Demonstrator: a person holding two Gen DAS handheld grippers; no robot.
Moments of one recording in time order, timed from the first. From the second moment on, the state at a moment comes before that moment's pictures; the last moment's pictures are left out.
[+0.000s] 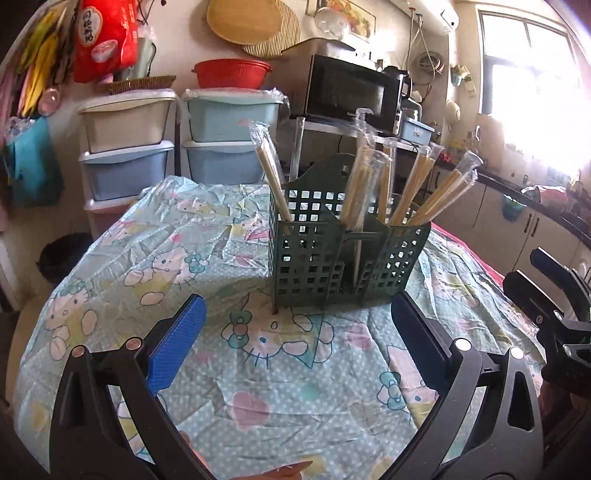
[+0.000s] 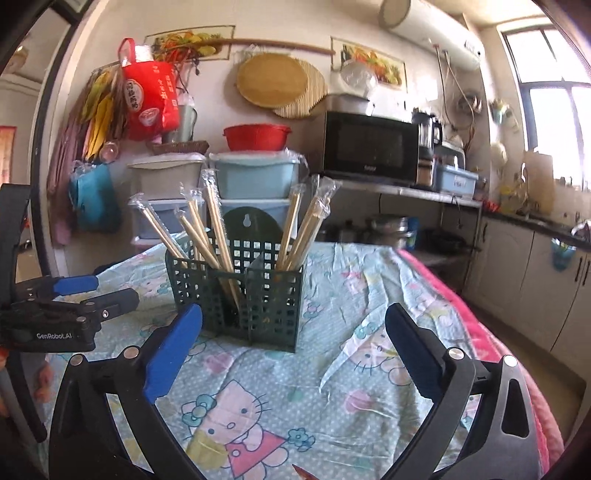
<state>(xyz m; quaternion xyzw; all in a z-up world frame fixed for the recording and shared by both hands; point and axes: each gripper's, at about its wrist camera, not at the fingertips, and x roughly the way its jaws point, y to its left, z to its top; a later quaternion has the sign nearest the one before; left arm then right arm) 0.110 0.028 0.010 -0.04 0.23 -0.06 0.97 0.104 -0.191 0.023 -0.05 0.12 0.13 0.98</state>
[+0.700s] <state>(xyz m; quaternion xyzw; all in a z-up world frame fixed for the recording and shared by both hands) 0.080 0.015 0.004 -0.05 0.17 -0.06 0.98 0.075 -0.191 0.011 -0.02 0.10 0.14 0.99</state>
